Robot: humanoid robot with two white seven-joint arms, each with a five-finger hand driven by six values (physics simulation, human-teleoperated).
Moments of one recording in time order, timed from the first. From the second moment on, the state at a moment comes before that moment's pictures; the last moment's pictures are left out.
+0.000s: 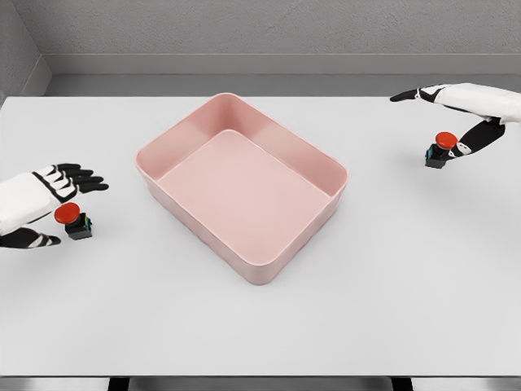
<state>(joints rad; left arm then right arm) 0.11 1.06 -0.06 -1.73 -0.36 -0.61 -0.17 -0.91 -1.02 0.91 -1.35 -0.15 -0.43 0.52</state>
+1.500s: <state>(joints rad) 0.02 0.93 -0.09 -1.58 -0.47 -0.61 -0.17 -0.96 -0.79 0.96 -0.84 0.01 -0.42 0.55</state>
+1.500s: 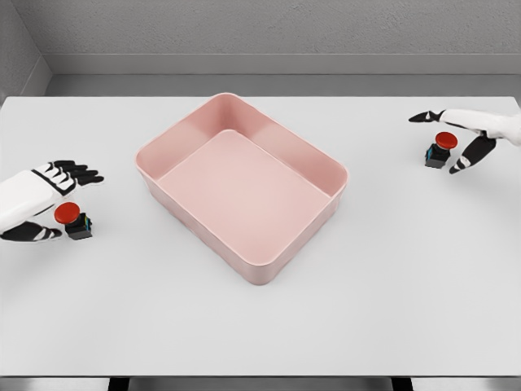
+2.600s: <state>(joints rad) 0.00 0.89 -0.15 -1.50 -0.51 -0.61 -0.17 -1.00 -0.69 0.97 -0.69 0.11 -0.36 0.55</state>
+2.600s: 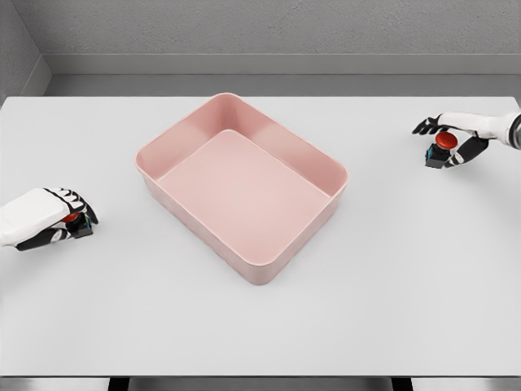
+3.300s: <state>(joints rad) -0.12 0.95 -0.14 -1.71 -0.47 -0.61 -0.17 -1.01 -0.69 0.97 -0.69 0.13 -0.36 0.56</state>
